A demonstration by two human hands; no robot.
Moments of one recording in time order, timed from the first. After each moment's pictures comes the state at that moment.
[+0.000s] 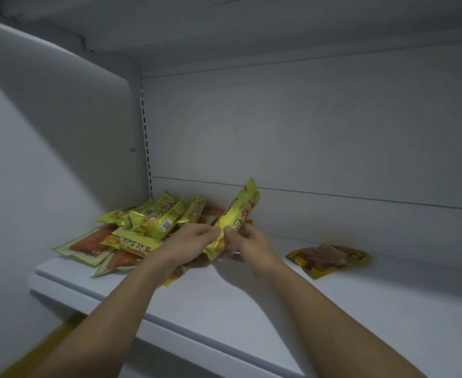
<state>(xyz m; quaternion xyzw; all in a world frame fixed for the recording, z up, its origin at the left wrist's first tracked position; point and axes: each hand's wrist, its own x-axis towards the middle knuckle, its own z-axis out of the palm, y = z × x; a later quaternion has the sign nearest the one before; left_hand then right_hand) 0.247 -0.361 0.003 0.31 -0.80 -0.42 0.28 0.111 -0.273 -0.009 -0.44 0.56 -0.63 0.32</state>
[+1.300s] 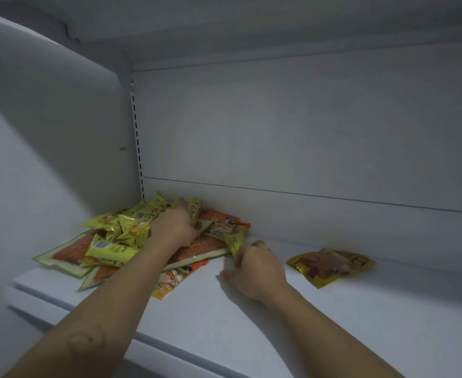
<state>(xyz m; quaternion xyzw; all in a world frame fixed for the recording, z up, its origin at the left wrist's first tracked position) 0.222 -0.423 0.021 0.51 -0.83 -0.02 0.20 0.109 -0.268 -0.017 -0.53 0.83 -0.20 0.02</state>
